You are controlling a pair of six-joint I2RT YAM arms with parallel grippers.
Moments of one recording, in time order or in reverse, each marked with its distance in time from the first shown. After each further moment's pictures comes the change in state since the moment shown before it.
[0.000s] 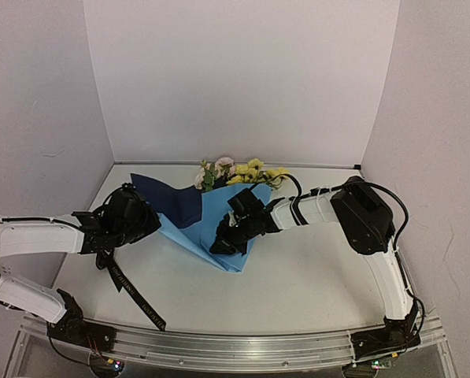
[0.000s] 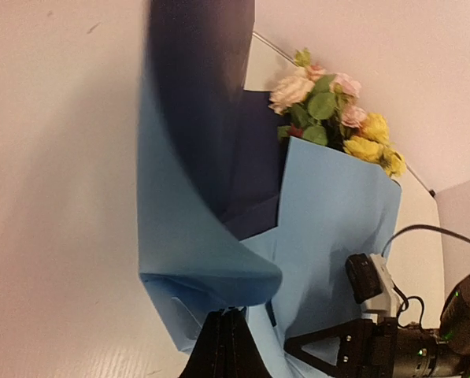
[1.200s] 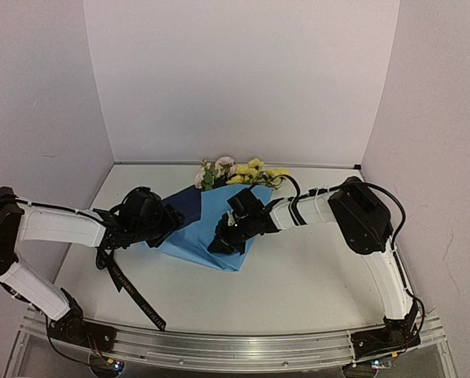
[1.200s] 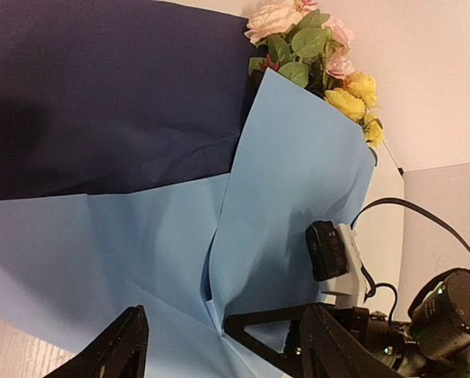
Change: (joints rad) left arm 0.009 0.184 0.043 0.114 0.206 -0.210; right arm -0.005 0.022 0.015 0.028 -0.027 0.008
